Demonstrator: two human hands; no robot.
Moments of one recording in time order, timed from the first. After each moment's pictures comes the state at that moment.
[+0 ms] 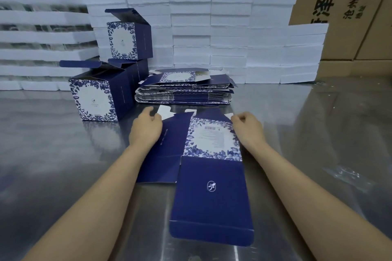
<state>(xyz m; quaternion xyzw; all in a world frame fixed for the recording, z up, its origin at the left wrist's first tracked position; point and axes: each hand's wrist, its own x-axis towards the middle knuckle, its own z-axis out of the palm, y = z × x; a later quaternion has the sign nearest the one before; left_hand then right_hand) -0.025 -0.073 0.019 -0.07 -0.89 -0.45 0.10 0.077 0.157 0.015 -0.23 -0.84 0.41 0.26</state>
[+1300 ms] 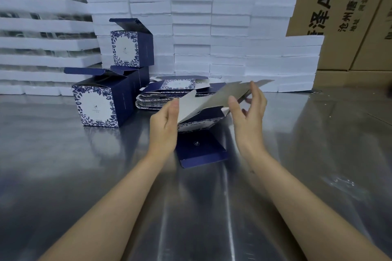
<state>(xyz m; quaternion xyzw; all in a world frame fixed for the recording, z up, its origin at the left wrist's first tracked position) 0.035 -0.041 0.043 -0.28 -0.67 -0.66 0.20 0.097 0.120 0.050 -0.06 -0.71 0.53 0.46</state>
